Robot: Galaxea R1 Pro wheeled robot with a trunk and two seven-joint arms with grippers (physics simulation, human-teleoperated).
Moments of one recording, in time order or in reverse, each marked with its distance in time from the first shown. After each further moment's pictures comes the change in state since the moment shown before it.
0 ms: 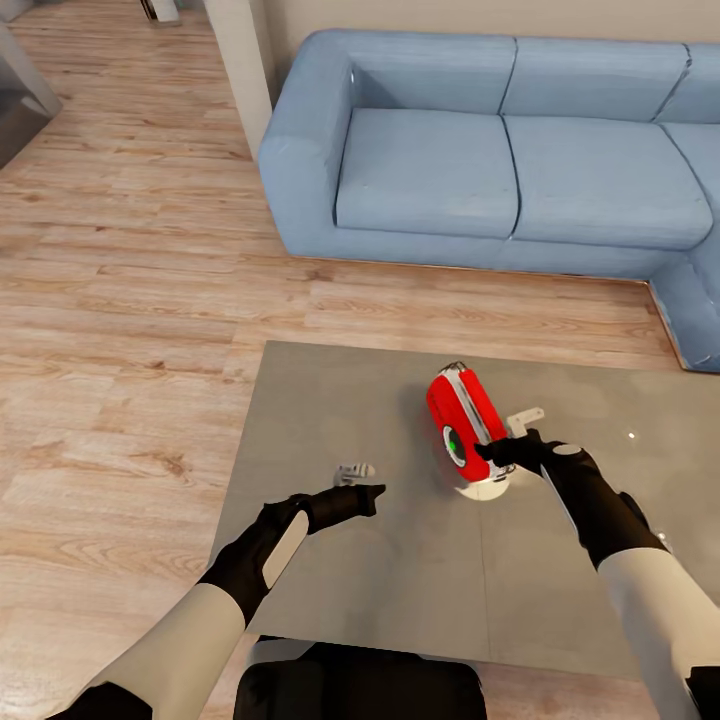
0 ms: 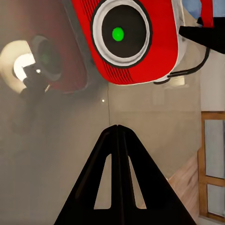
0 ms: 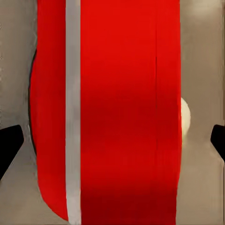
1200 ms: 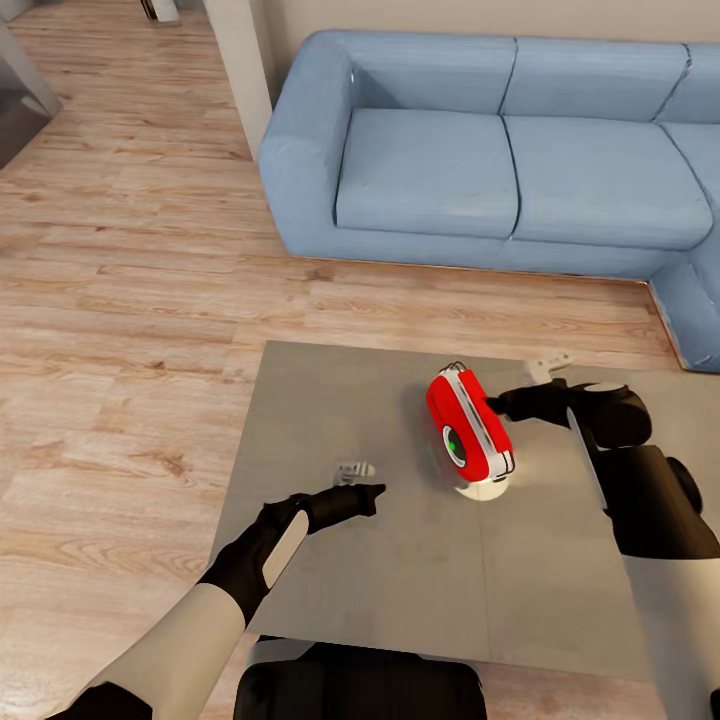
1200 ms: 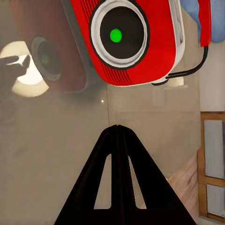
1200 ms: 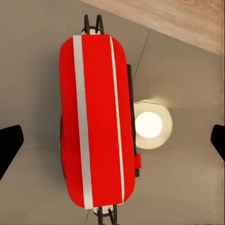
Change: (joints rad) left arm 0.000 0.000 0.000 -0.003 0.001 0.000 -0.002; right arm 0.000 -0.020 0.015 -0.635 0.015 0.624 0.021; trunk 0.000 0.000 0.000
